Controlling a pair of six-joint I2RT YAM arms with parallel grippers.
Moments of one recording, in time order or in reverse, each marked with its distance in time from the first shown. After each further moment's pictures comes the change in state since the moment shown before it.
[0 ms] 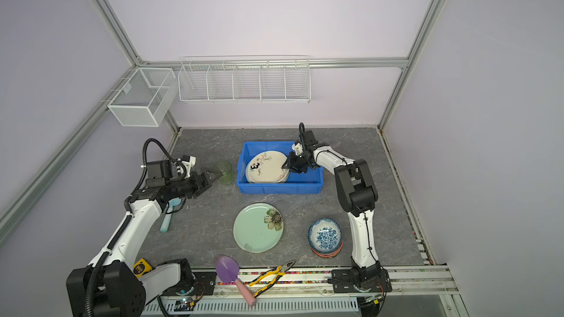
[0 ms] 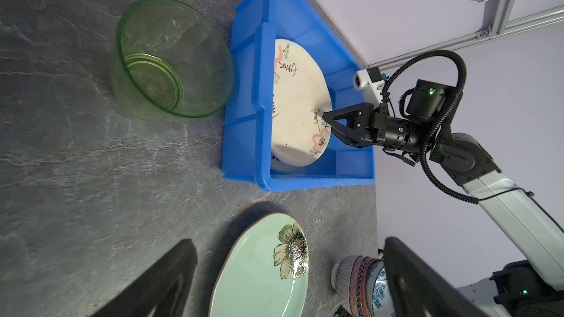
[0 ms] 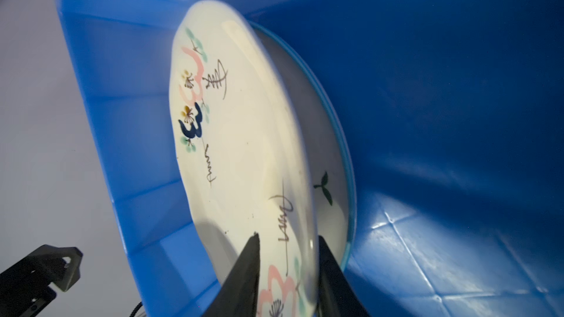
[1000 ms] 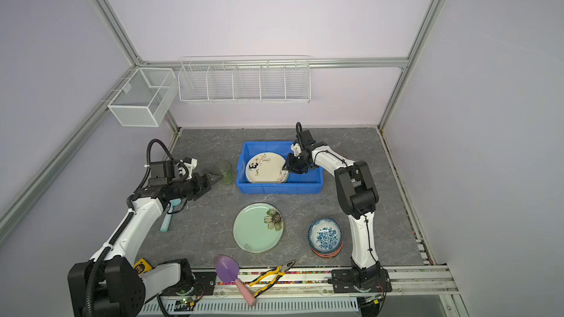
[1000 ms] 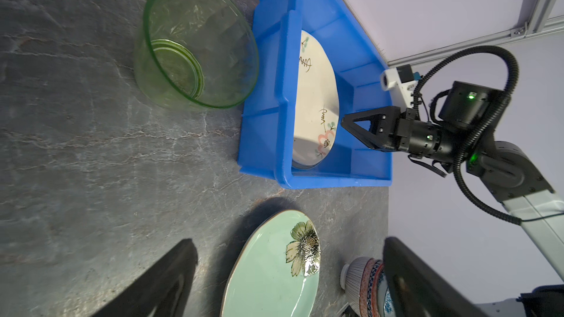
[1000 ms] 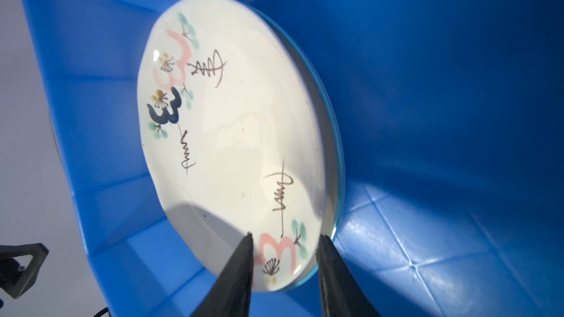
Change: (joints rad) left arm -0.013 0.028 0.000 -0.037 -0.060 0.014; right arm 0.029 -0.058 0.002 -0.060 0.104 -0.071
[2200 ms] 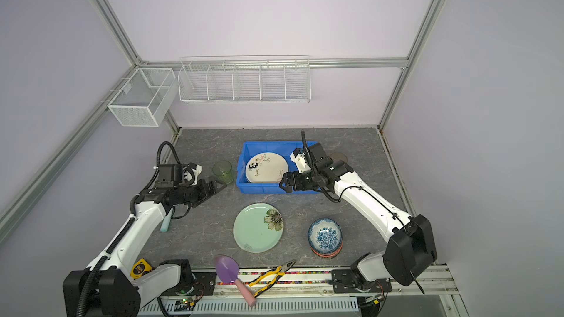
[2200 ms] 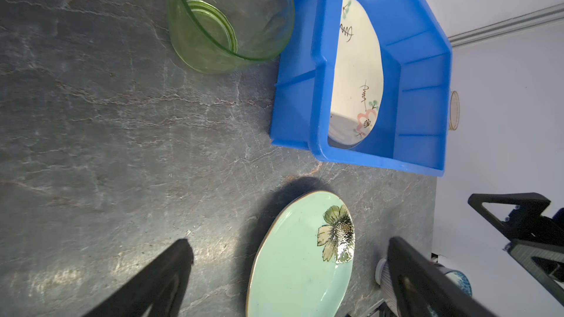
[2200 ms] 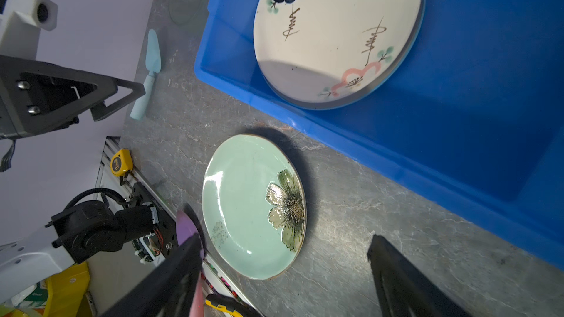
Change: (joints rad) left arm -0.110 -0.053 -0.013 -0.120 -0.195 0.027; right arm 0.175 -0.674 -0.423 -0.114 0.111 -0.116
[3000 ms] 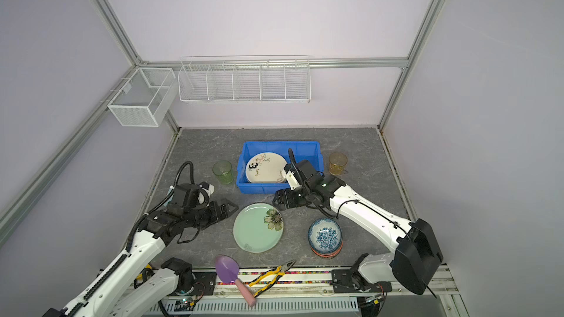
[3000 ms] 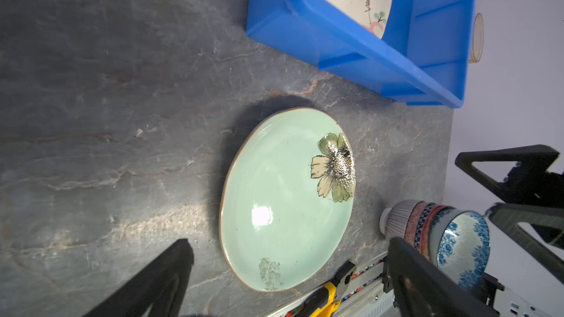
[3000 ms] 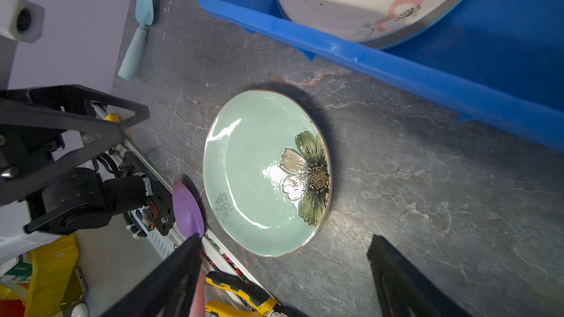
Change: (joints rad) left arm -0.362 -0.318 -0.195 -0.080 -0.185 -0.280; right arm 0.178 -0.045 -0.116 0.053 0.077 0.093
